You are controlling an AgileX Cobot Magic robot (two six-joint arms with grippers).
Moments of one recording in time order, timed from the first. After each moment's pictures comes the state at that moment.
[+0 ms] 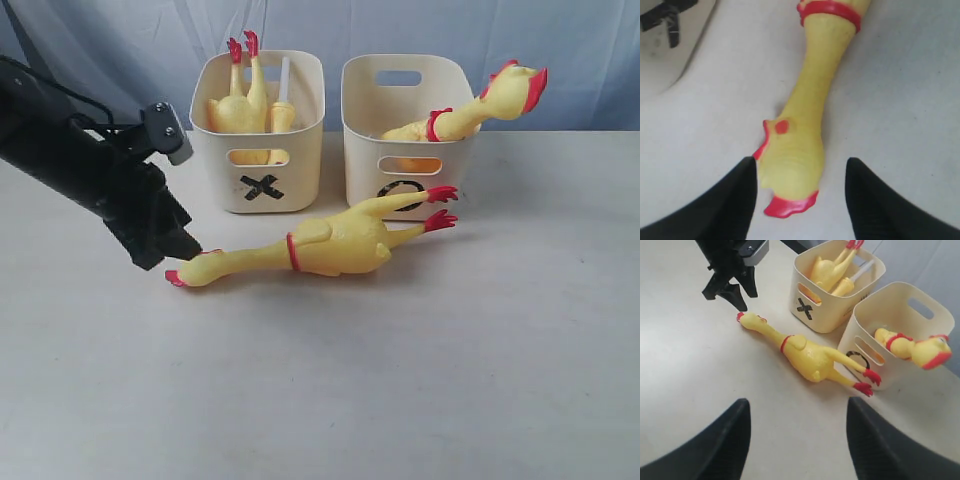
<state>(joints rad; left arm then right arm) -0.15 1.85 -1.17 -0.72 0.76 1.48 0.84 0.72 -1.10 -0.15 1.04 -0.09</state>
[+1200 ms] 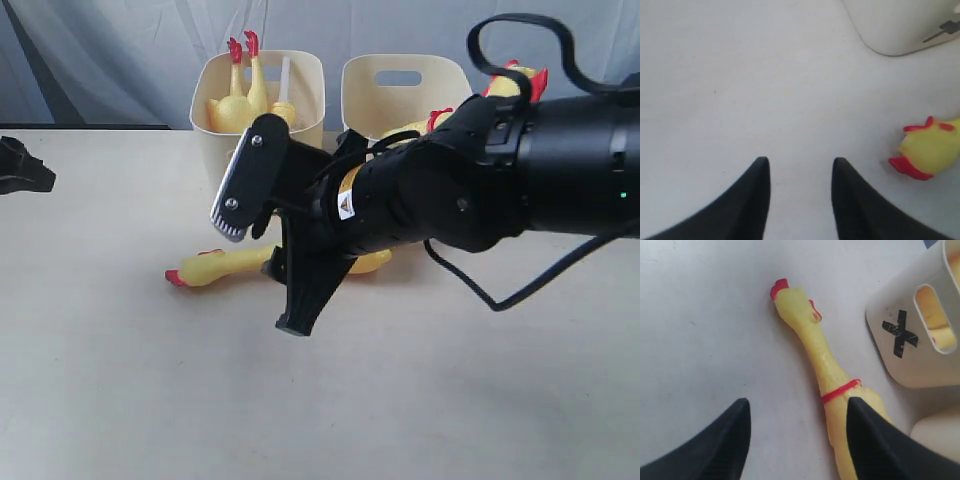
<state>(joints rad) 0.23 1.66 -1.07 -0.78 0.68 1.07 0.84 1.64 -1.06 -0.02 0.31 -0.58</state>
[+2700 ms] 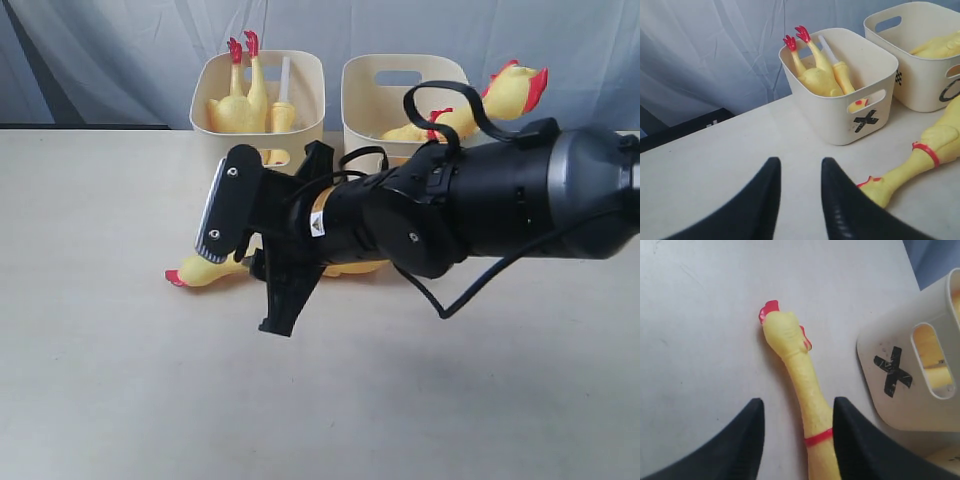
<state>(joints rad) 0.23 0.90 -0.72 -1.06 0.63 1.36 0.84 1.76 -1.06 -0.02 0.10 -0.68</state>
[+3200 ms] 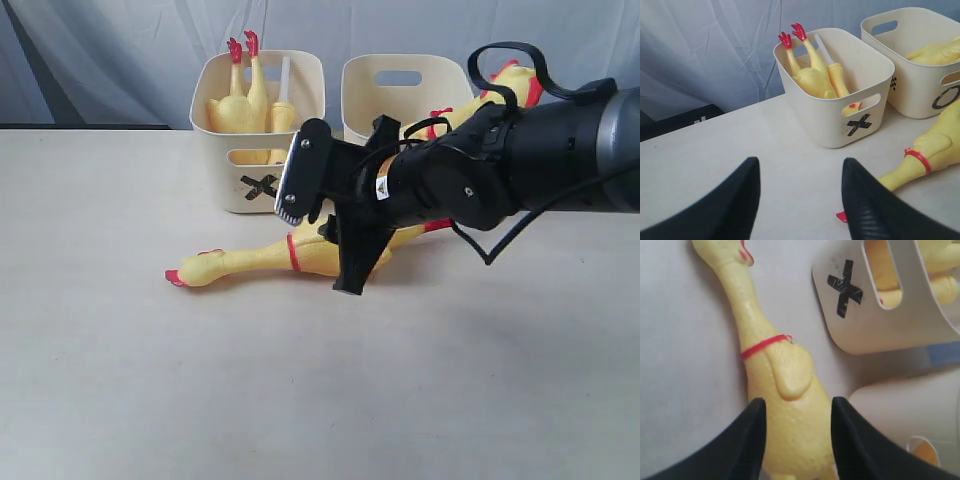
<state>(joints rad) 0.23 0.94 -0.72 -1.12 0.63 1.37 0.68 1.75 -1.06 -0.13 0.19 -0.68</state>
